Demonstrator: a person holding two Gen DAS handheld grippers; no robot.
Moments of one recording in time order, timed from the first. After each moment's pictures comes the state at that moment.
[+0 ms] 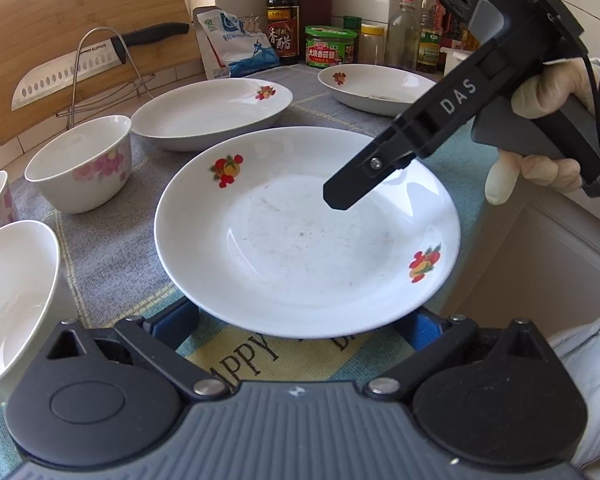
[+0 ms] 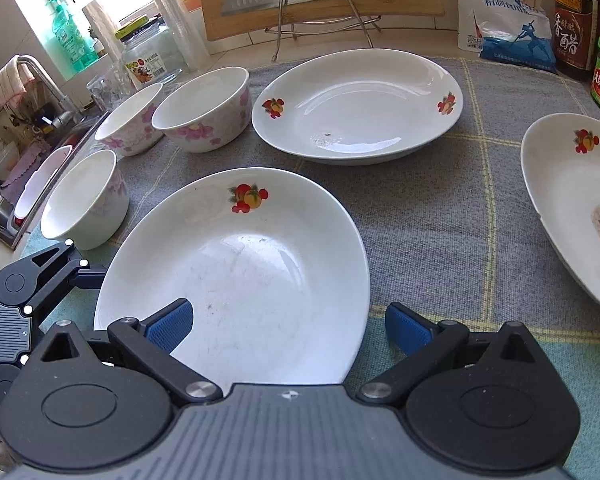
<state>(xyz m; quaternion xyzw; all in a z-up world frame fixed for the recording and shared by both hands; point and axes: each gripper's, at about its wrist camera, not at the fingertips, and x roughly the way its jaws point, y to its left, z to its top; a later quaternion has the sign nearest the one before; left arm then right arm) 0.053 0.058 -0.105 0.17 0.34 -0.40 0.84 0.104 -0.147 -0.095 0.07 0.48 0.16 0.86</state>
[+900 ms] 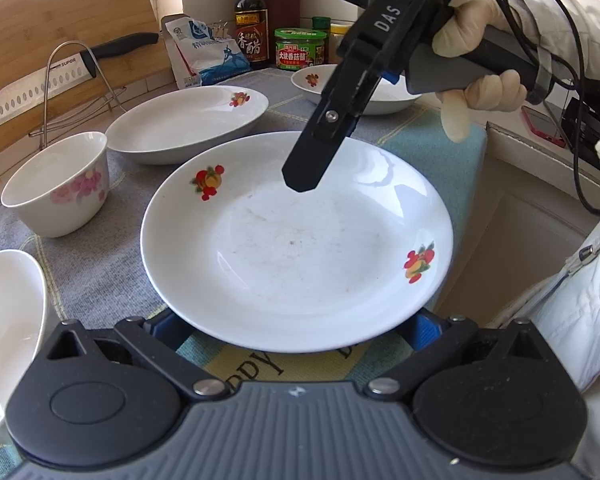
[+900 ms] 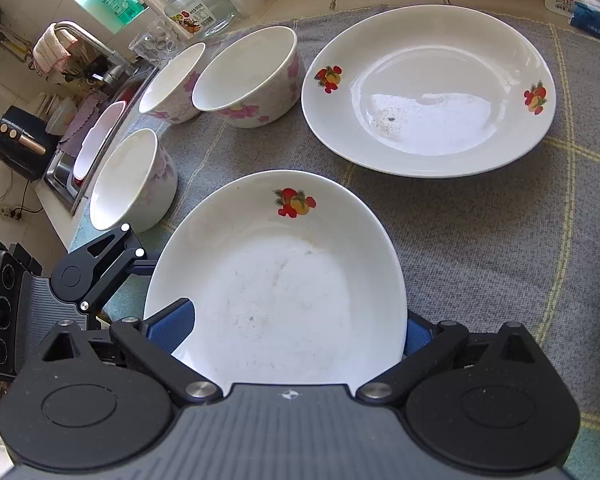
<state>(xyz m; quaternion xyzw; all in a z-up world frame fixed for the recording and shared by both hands) 0.064 0.055 -0.104 0.19 0.33 -0.44 0.81 0.163 -0.152 -0.090 0.10 0.57 0.28 0.76</state>
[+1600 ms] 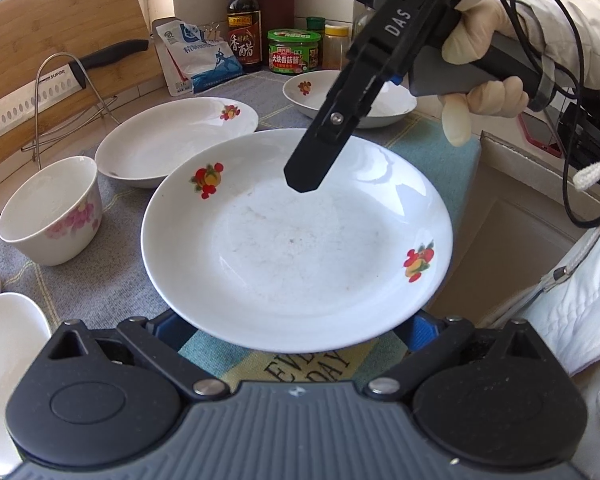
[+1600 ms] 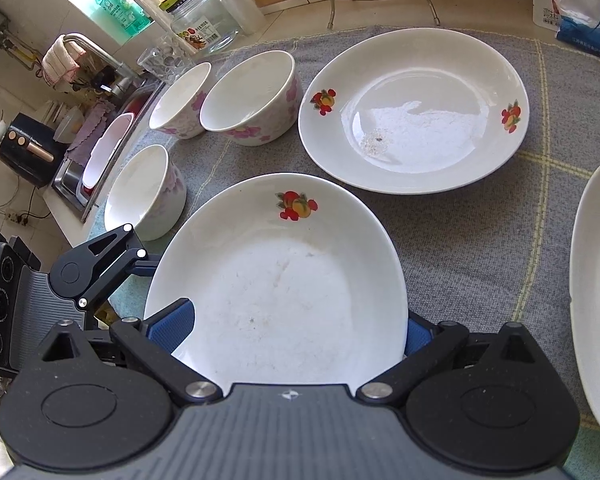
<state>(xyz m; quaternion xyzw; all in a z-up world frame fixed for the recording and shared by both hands) 0.067 0.036 -0.081 0.19 0.34 -0.44 0.81 0.161 -0.170 -0.071 0.10 0.56 0.29 0.77</state>
